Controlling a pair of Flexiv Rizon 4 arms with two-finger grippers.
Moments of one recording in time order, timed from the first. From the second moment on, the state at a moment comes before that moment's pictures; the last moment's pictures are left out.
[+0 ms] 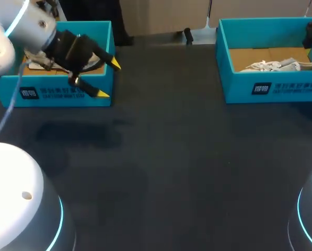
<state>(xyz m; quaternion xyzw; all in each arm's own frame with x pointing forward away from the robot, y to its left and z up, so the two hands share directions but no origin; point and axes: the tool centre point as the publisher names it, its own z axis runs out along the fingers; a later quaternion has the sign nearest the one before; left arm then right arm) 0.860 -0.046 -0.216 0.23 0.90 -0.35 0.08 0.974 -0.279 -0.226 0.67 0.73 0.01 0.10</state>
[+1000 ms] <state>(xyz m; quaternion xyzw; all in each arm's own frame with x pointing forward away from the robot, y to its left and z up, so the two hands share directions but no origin) 0.893 0.015 -0.209 0.53 0.82 -0.20 0.08 0.974 -0.279 -0.226 0.67 0.73 0.01 0.10</state>
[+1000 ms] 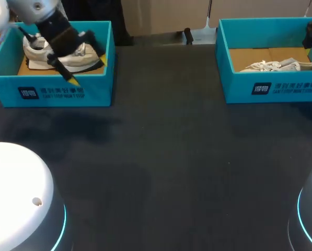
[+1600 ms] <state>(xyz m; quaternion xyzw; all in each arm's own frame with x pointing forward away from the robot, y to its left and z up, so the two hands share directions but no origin) 0.926 0.053 -0.193 0.75 0.65 -0.09 0.08 0.974 -0.279 -0.226 0.67 0.73 0.01 0.10</state>
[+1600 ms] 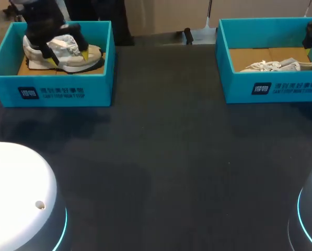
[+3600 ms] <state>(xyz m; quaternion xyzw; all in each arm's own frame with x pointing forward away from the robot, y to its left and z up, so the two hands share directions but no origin) 1.058 0.185 -0.225 0.80 0.60 0.07 0.02 0.974 -0.279 -0.226 0.67 0.73 0.01 0.10</state>
